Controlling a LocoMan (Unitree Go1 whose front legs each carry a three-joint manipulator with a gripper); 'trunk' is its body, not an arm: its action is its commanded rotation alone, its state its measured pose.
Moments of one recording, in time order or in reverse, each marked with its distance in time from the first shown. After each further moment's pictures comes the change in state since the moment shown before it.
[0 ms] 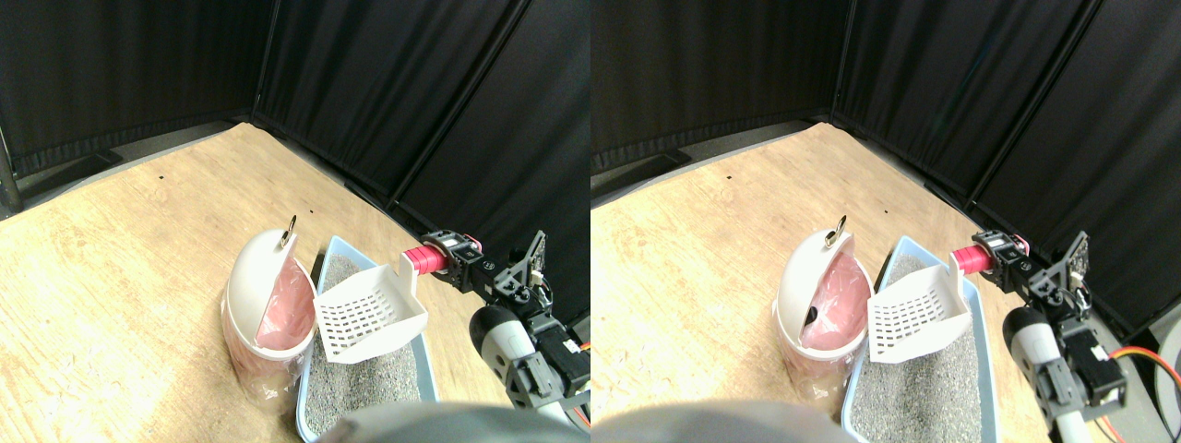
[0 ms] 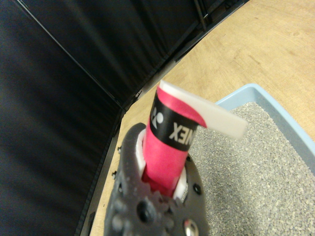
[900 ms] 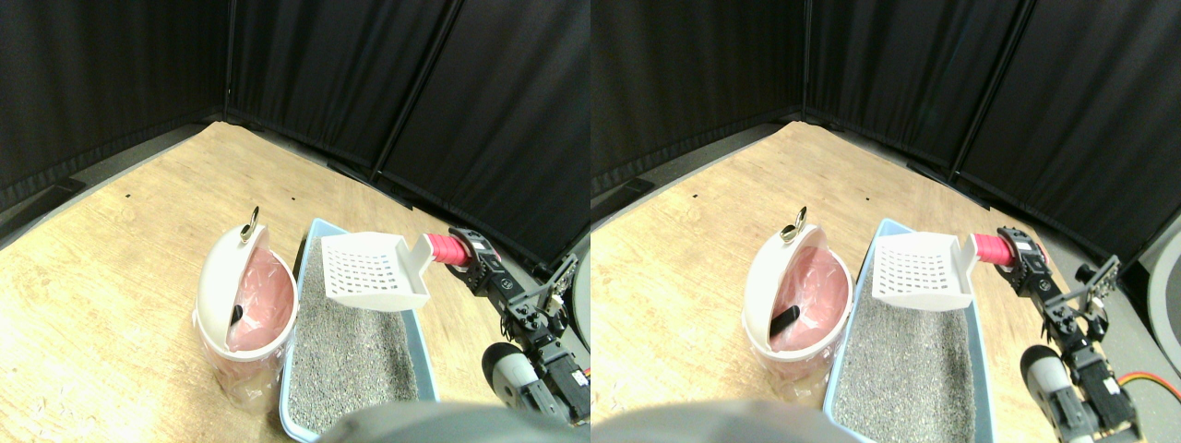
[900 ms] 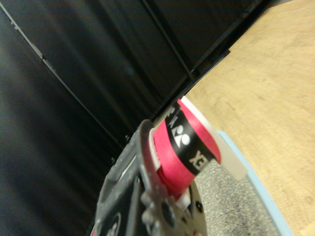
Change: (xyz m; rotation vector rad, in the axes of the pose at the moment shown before) right arm -0.035 -0.066 -0.052 0.400 -0.263 -0.259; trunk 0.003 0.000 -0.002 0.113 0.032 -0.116
